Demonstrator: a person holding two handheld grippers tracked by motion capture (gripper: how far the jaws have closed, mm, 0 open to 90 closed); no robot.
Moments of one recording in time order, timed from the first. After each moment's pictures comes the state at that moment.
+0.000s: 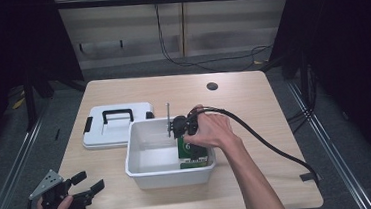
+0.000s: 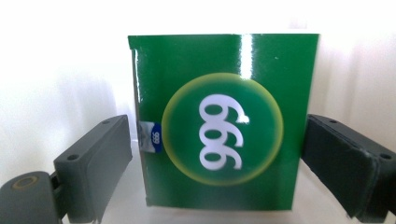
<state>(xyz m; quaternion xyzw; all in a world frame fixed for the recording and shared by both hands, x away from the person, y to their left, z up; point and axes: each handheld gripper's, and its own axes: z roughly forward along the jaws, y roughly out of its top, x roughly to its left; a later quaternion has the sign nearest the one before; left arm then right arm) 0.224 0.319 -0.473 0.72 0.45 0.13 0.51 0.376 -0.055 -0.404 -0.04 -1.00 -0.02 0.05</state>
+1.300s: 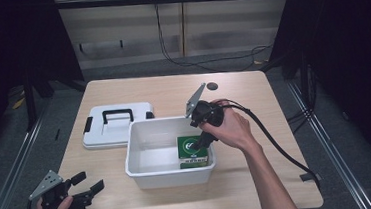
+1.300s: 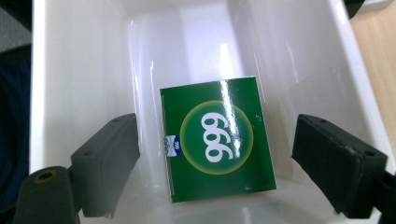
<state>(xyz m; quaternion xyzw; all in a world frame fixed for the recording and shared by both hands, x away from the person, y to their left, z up) 0.223 0.319 -0.473 0.71 0.46 0.13 0.51 0.359 -0.114 -0.360 -0.12 -0.96 -0.26 0.01</state>
